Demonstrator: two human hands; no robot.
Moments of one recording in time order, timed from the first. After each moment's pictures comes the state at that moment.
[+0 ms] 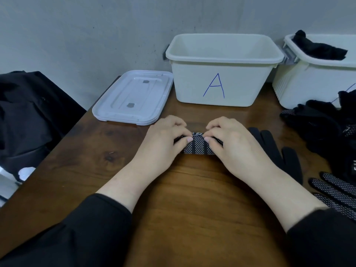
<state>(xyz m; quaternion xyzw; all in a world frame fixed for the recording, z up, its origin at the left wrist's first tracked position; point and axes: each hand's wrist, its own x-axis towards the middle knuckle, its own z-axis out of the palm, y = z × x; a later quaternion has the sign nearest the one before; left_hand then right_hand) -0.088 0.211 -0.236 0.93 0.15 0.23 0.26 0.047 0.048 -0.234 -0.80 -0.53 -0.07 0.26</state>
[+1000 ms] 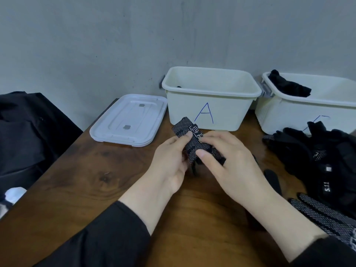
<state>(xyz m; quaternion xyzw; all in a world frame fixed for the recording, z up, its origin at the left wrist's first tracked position) -0.050 0.164 -0.197 0.40 0.26 0.22 0.85 0.026 0.031 -0.193 -0.78 -0.49 -0.07 0.38</state>
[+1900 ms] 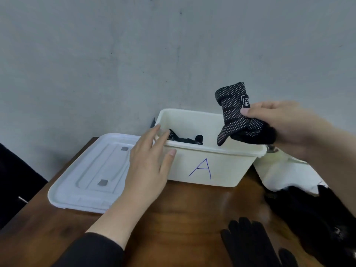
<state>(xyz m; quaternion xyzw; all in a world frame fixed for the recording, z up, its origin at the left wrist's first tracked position) 0.022 0.293 -0.192 0.85 0.17 0.42 0.26 0.182 0.089 -0.039 -0.75 -0.25 0.19 0.58</state>
